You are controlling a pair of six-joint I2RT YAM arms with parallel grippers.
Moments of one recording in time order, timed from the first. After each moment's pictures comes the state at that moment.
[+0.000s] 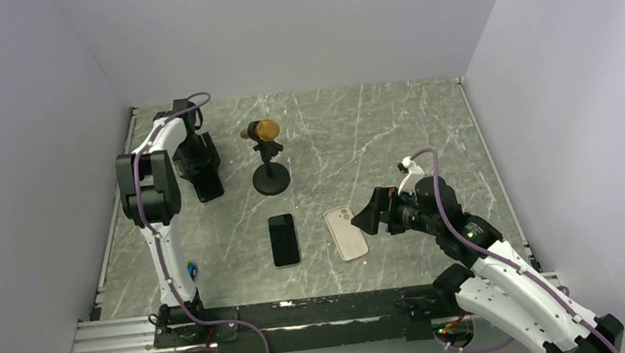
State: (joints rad) left arm 0.01 2.22 1.78 -0.91 -0.08 -0.36; right arm 0.56 0.63 0.55 -0.45 -0.23 0.63
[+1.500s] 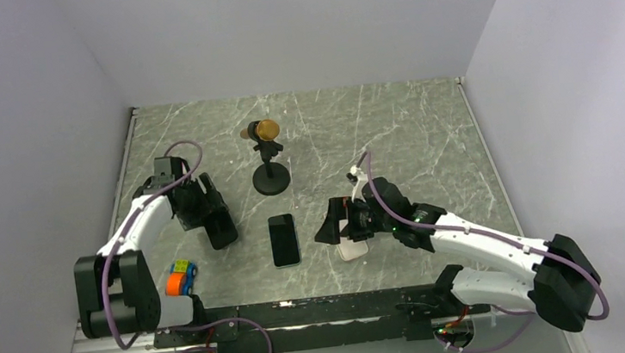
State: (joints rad) left arm 0.02 1.37 0.84 -0.58 0.19 -0.44; right arm 0.80 1.03 0.58 -0.18 -0.23 0.76
